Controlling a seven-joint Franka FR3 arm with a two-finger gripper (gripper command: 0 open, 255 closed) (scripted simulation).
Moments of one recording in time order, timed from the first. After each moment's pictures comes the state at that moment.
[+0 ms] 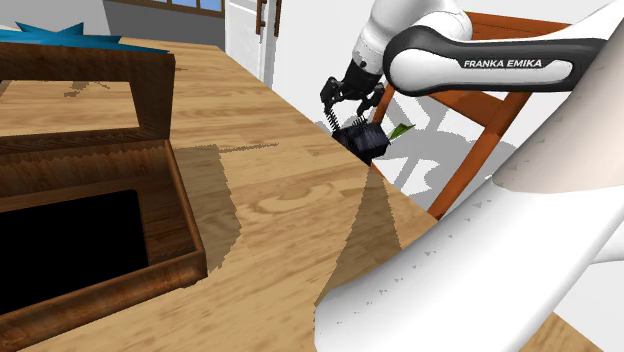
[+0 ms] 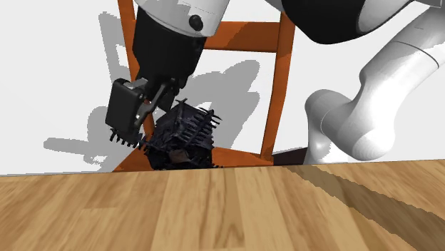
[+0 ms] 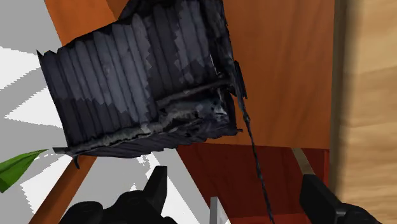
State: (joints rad) arm -0.19 -0.58 0.34 -2.34 -0.16 2.13 0.76
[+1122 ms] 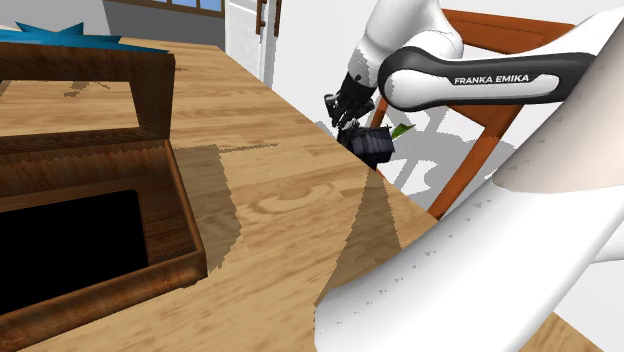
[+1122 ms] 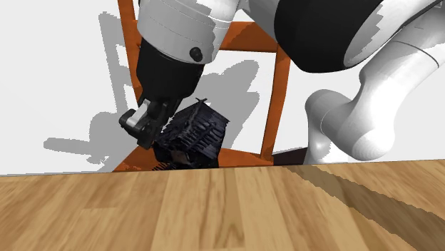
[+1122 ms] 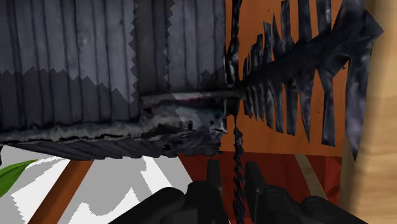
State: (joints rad) arm -0.19 -0.58 0.35 -2.40 -0.16 2.20 0.79
